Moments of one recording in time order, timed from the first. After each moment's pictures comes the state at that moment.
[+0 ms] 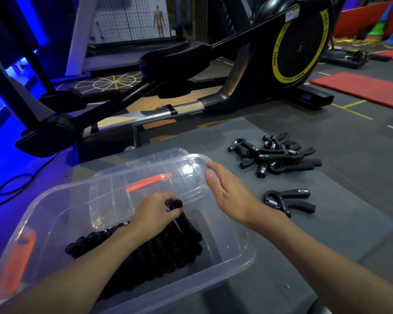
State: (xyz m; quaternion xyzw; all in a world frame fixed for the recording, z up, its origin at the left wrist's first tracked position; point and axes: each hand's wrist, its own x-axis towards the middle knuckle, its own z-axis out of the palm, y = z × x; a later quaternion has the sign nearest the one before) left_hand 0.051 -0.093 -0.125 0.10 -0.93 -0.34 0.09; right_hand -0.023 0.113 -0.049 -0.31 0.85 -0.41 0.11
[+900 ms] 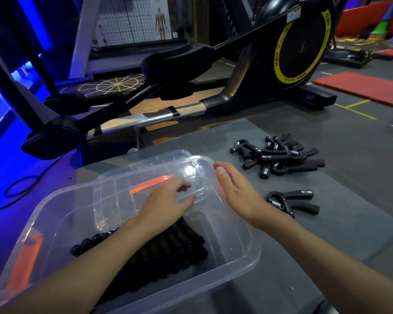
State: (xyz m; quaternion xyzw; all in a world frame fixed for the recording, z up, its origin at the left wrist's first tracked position) left_hand 0.043 -0.072 -0.089 0.06 -0.94 -0.30 0.17; right_hand -0.028 0.113 -0.052 -0.27 0.80 -0.53 0.09
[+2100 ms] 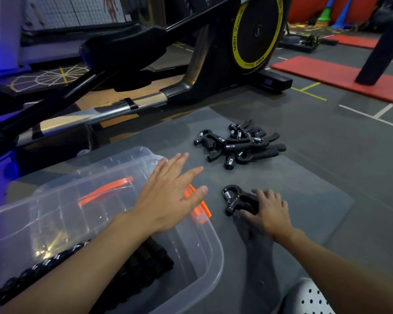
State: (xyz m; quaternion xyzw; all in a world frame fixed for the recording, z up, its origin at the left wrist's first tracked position) left_hand -0.015 -0.002 -0.071 -0.08 -0.98 -0.14 0.07; right_hand -0.109 0.258 -0.204 -0.07 0.99 -0.13 0.00
